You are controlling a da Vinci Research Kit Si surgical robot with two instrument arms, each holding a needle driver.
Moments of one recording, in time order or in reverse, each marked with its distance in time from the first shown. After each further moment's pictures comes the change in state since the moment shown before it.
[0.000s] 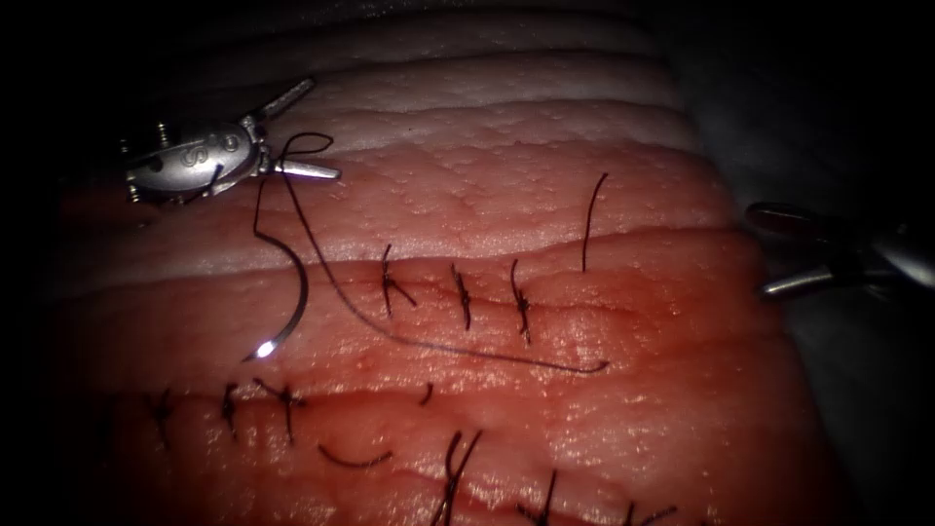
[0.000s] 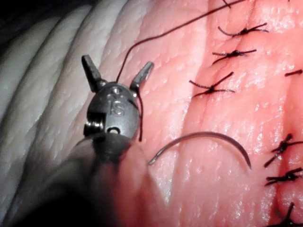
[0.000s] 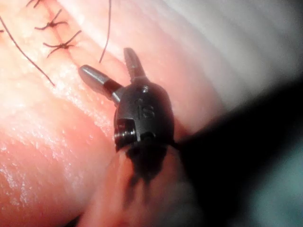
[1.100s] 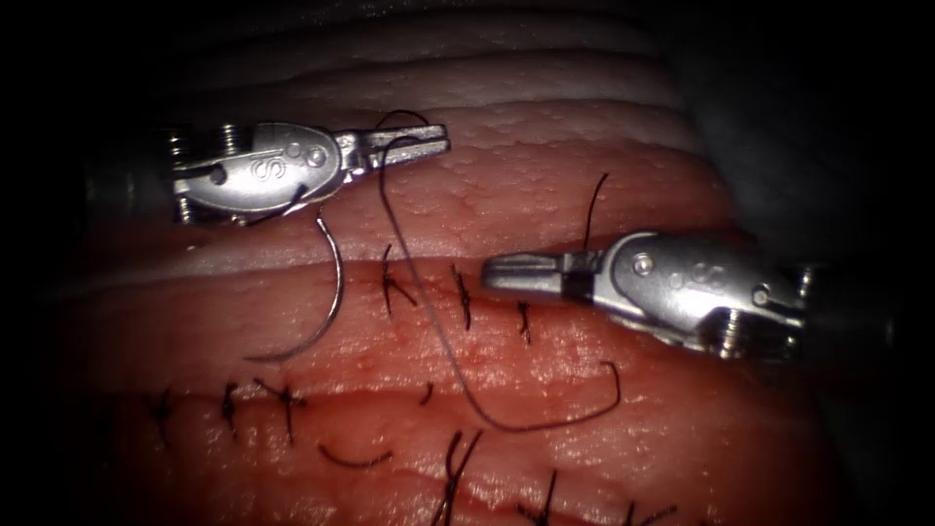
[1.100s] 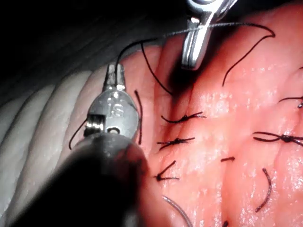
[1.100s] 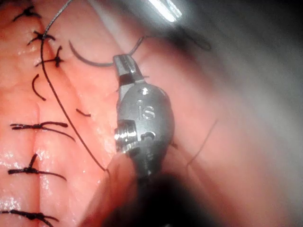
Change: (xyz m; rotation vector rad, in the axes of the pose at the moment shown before) right arm 0.005 -0.013 0.019 0.129 0.002 -0.168; left arm 0.013 0.007 0.005 -0.014 -0.098 0.072
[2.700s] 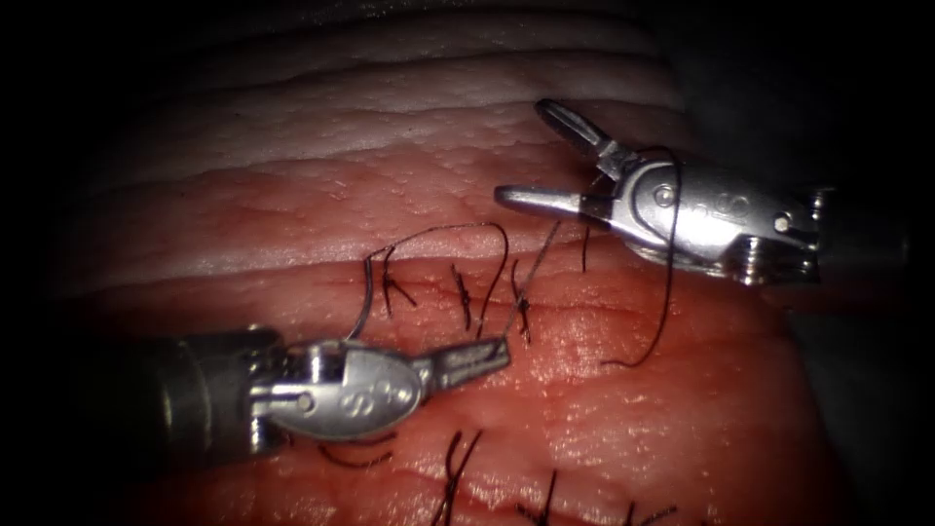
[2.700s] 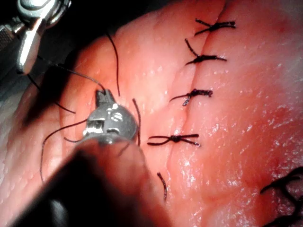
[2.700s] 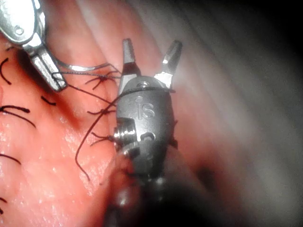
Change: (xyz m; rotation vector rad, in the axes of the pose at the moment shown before) right arm 0.000 0.006 -0.003 -0.395 -0.009 -0.105; left arm 0.002 0.016 0.000 0.020 -0.176 0.185
